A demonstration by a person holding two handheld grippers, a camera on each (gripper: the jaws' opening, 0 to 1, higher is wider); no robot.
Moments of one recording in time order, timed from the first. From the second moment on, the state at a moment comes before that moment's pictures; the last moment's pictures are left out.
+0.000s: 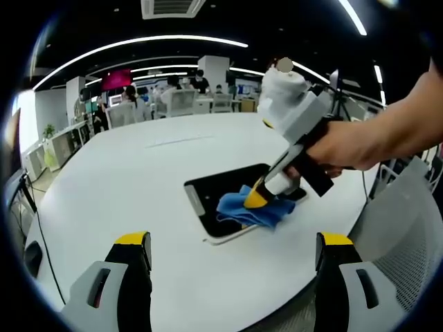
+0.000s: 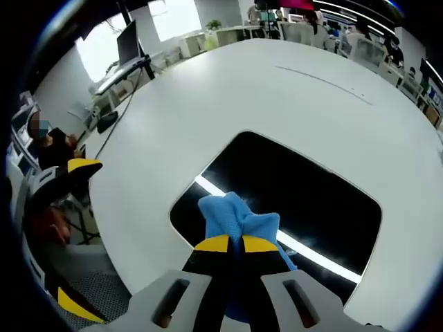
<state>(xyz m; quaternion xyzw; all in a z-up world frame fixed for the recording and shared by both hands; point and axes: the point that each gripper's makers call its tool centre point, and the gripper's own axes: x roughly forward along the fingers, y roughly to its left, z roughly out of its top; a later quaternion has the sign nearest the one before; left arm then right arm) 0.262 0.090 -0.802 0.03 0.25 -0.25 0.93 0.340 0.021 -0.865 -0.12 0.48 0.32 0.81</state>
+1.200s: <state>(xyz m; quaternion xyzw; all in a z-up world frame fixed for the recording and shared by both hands) 0.256 0.098 -0.817 0.06 0.30 -0.25 0.92 0.339 0.066 -0.866 -0.15 0.49 0.33 0.79</state>
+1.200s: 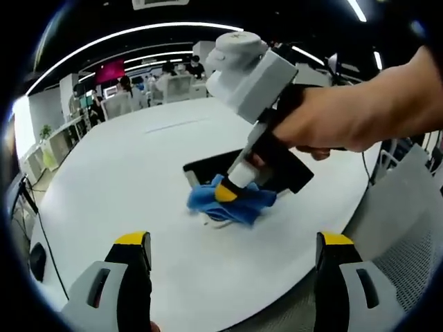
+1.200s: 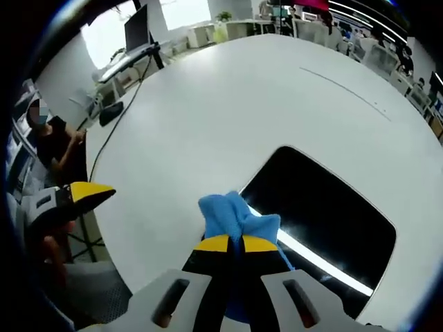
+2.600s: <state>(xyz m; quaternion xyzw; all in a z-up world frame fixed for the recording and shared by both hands) 0.257 0.101 -0.818 0.04 0.31 -0.23 0.92 0.360 0.068 -0.866 -0.15 0.49 0.35 0.78</state>
